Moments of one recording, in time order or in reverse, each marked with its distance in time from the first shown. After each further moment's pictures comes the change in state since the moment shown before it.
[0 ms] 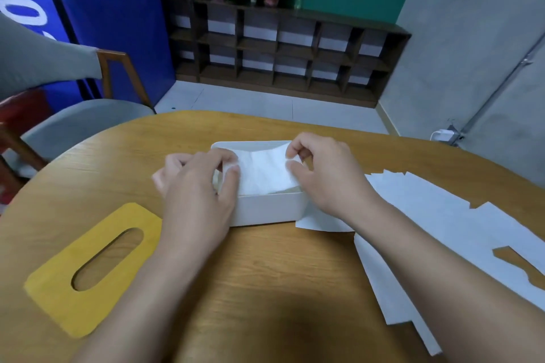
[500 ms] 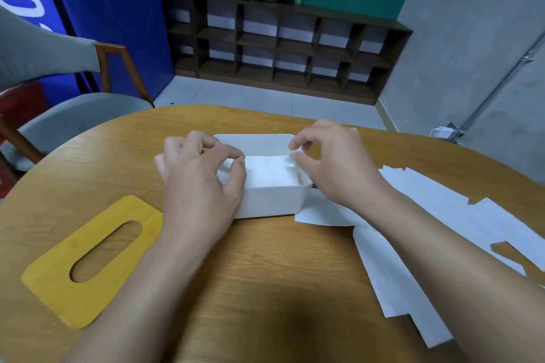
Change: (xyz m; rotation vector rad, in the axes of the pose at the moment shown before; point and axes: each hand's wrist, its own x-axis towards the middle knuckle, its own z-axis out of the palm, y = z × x) left_hand 0.003 -0.002 0.003 0.057 0.071 0.116; right_hand 0.007 0.007 -0.011 -0.107 0.039 -0.062
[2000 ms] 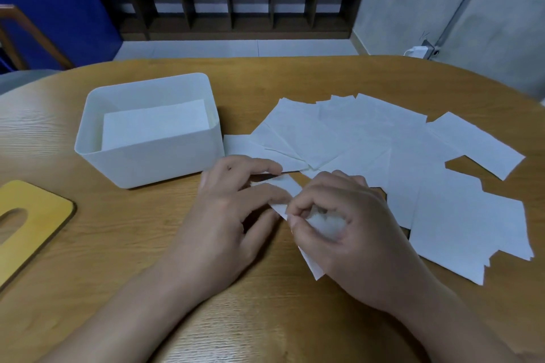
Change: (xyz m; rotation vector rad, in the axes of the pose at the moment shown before) left_hand -0.098 0.079 0.071 -0.199 -0.588 0.392; right_hand -0.195 0.079 -0.022 0.269 -0.019 0.085
